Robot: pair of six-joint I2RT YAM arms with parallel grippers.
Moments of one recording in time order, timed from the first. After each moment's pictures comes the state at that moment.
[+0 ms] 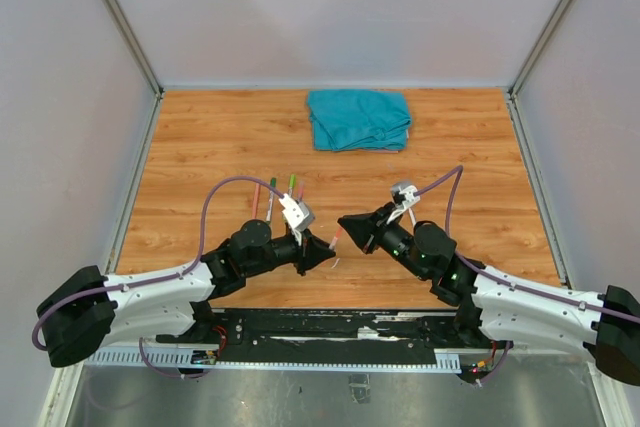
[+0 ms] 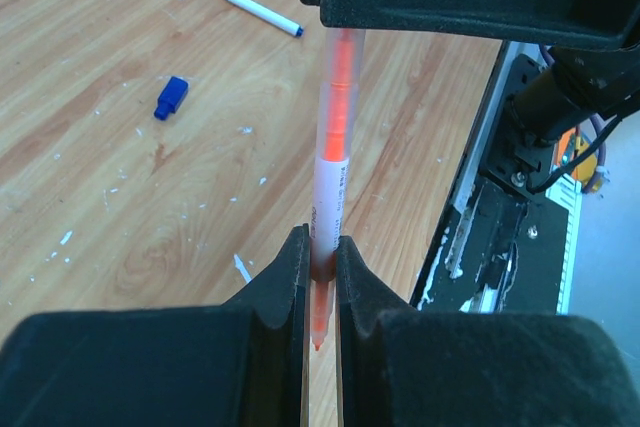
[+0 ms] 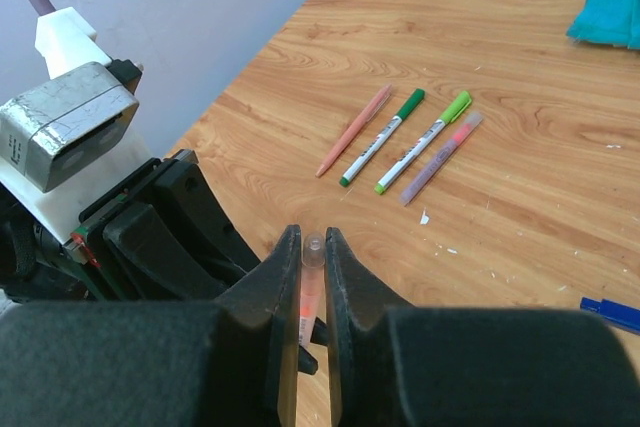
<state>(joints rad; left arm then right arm) -0.97 1.01 0.30 0.52 0.16 -0.31 1.06 0.86 0.37 0.46 0.22 0.49</state>
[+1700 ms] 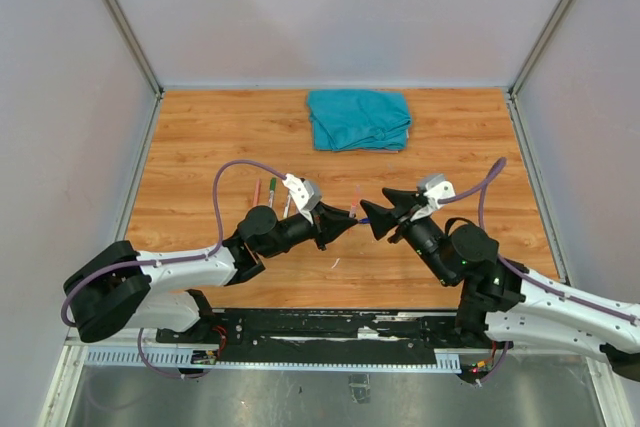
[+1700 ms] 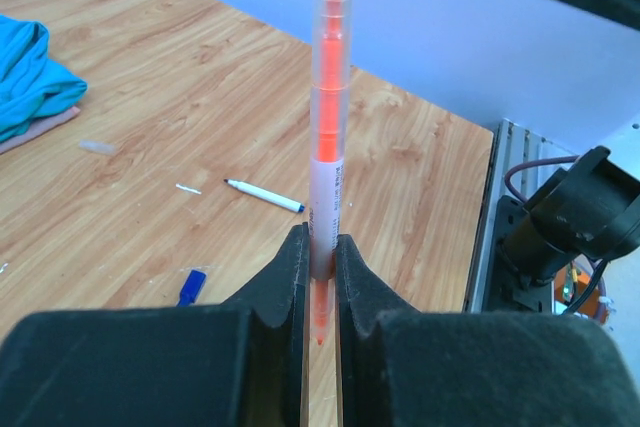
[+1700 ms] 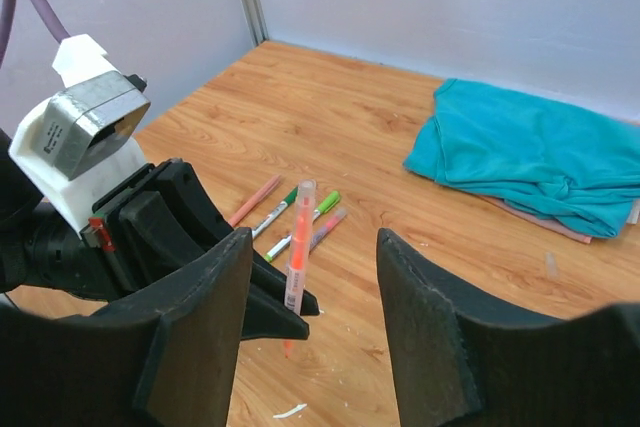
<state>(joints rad) -0.96 1.24 0.43 0.90 0.16 -0.28 1.21 0.67 0.63 0.12 0.58 0.09</state>
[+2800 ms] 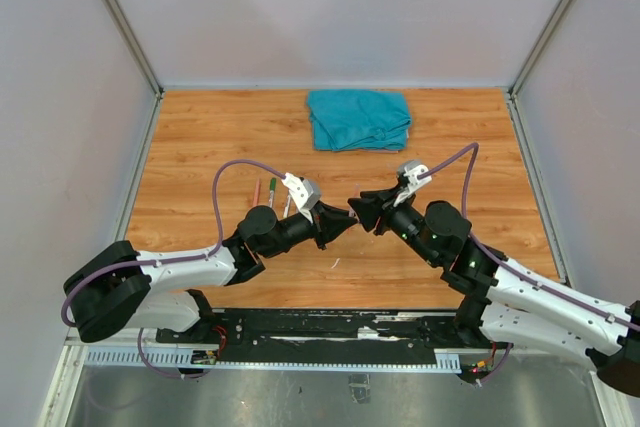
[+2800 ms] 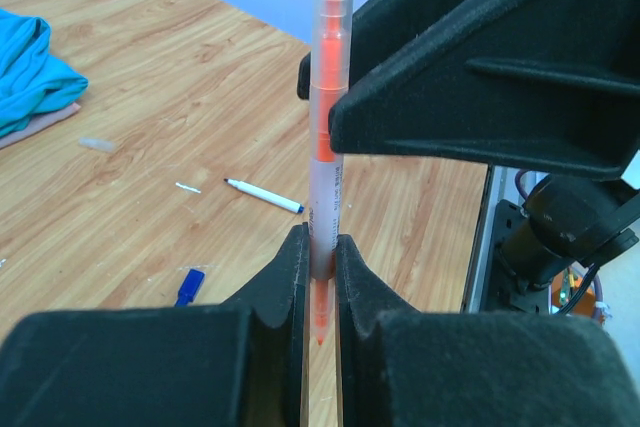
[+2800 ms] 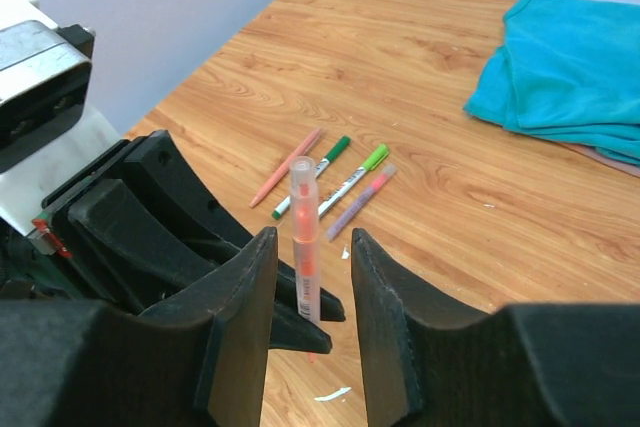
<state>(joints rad) -0.96 1.24 0.43 0.90 0.15 -0.30 1.01 0.78 0.60 0.15 0.28 0.28</state>
